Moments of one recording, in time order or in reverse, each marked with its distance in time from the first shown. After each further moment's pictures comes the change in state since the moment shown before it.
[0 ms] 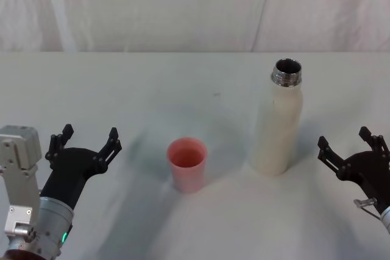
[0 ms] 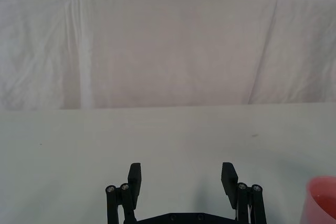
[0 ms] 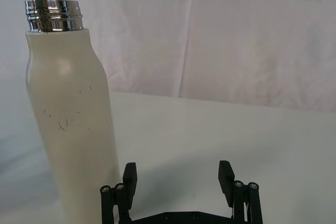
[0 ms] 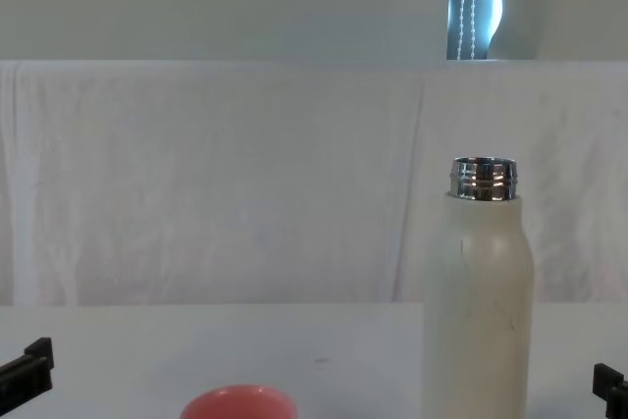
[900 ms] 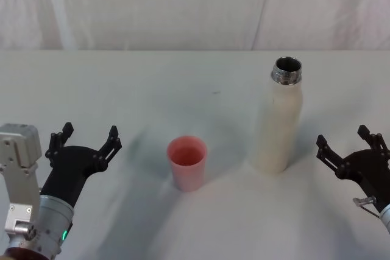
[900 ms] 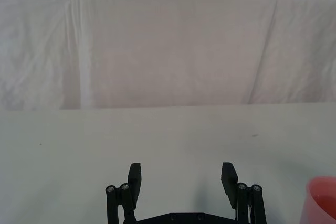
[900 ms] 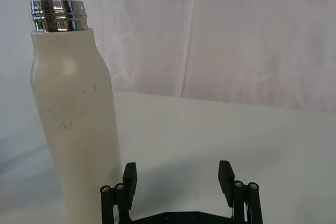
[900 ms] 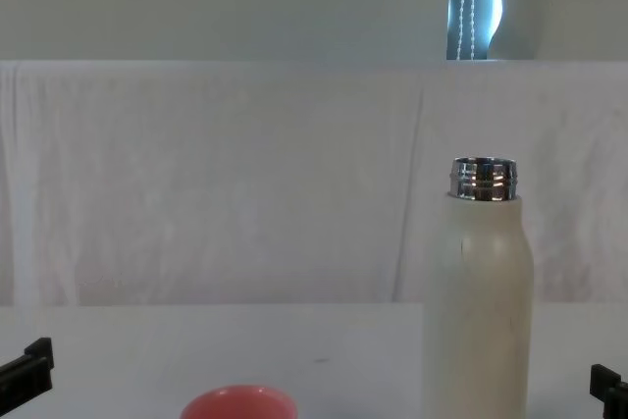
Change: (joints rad) left arm 0.000 0.000 0.000 0.000 0.000 0.000 0.000; right arm -0.002 0.004 -0.004 -0.005 0.000 0.004 0.004
